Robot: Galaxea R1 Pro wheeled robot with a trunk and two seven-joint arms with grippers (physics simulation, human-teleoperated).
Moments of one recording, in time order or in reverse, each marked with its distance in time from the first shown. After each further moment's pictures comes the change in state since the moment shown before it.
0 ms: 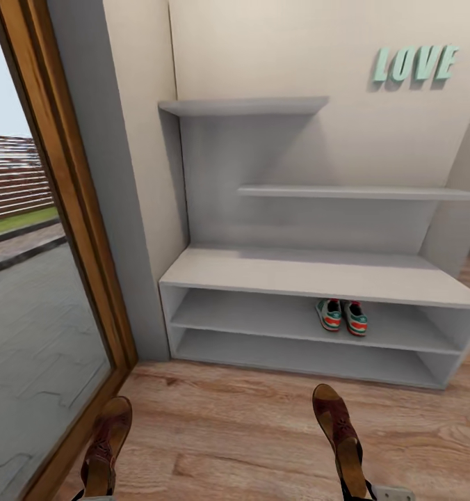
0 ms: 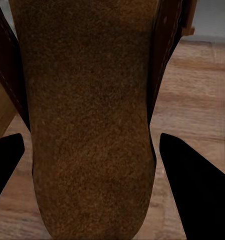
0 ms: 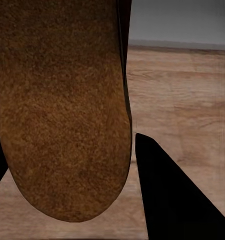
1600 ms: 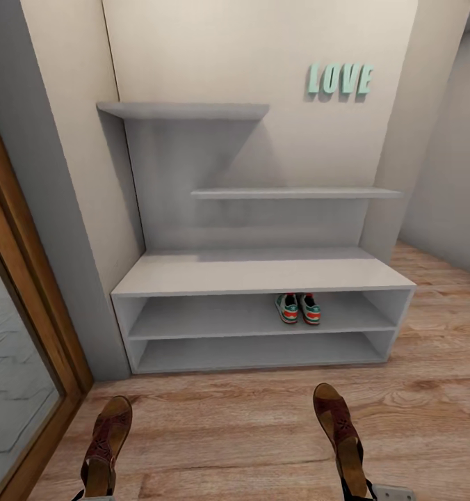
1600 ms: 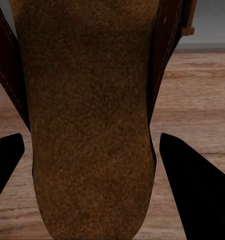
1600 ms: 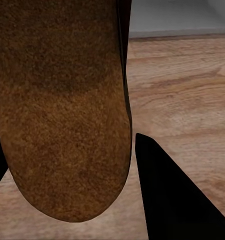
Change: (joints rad) left arm 0.000 0.000 0.000 0.001 0.001 0.000 0.000; right arm 0.000 0.001 -0.002 -0.003 -0.001 -0.002 -0.005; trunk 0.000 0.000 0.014
